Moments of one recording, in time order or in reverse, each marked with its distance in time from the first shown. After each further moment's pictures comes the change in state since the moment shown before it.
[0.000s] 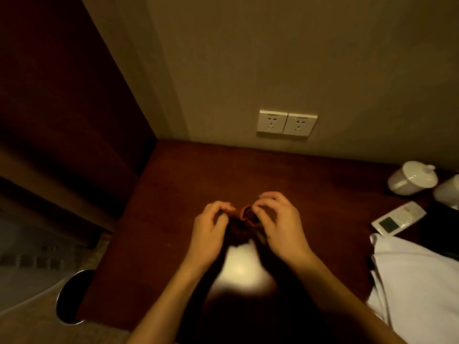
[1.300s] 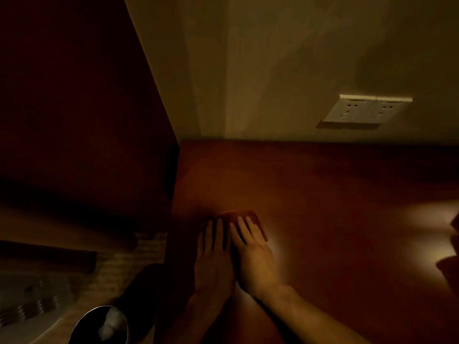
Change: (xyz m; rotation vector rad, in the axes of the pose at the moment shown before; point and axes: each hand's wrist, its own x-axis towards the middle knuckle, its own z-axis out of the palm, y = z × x) left_hand 0.079 -0.204 -0.141 1.093 -0.377 0.123; right_hand 0.049 -0.009 0.297 -0.585 -0.349 0.079
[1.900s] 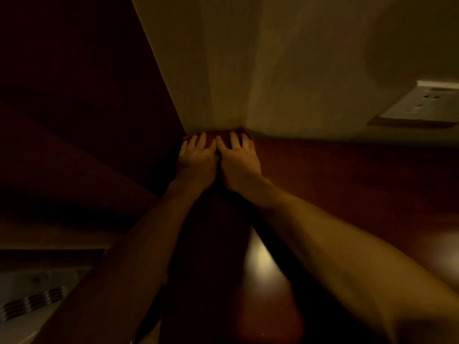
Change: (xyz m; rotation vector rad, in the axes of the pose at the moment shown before) left_hand 0.224 -0.109 -0.065 0.028 0.018 -0.084; right_hand 0.251 -0.011 -0.036 -0.190 -0.039 0.006
